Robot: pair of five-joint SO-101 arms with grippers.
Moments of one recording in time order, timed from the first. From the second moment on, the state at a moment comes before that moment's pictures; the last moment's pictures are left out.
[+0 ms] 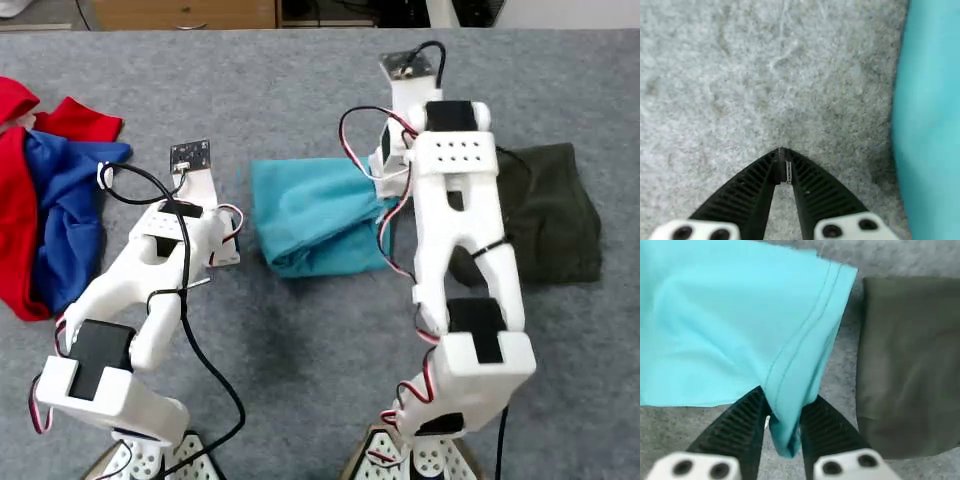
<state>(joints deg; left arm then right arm) 5.7 2.0 36.3 43.0 8.9 -6.3 12.9 -8.9 86.6 0.0</state>
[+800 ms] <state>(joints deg) 5.8 -3.9 14.3 64.2 8.9 -11.6 18.2 8.5 72.8 -6.0</state>
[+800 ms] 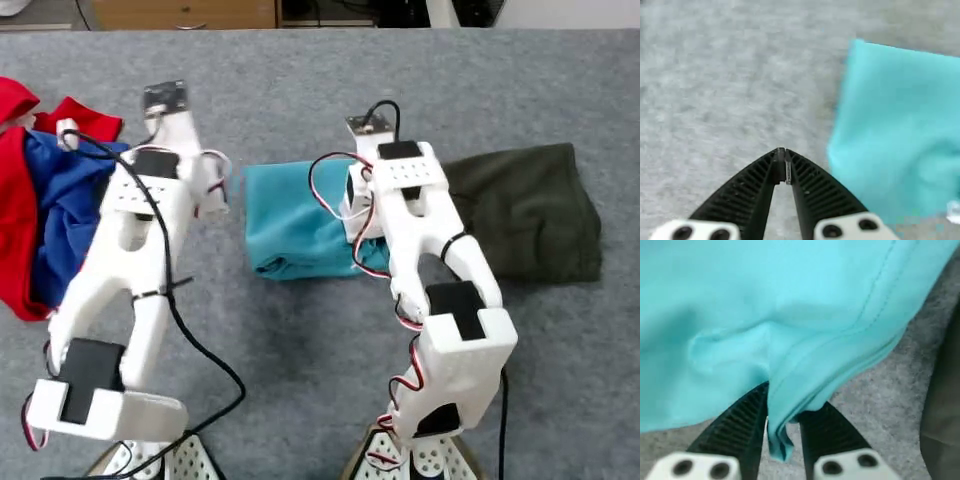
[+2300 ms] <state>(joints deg) 12.8 11.3 22.6 56.6 0.6 -9.5 13.6 17.9 67.6 -10.4</state>
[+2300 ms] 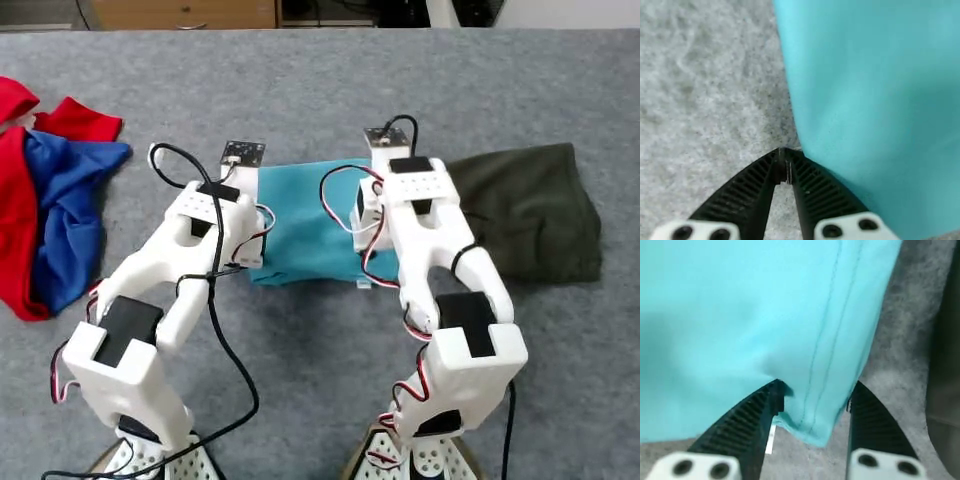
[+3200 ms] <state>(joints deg) 12.8 11.3 22.6 56.6 0.8 -13.6 19.0 17.1 64.7 -18.2</state>
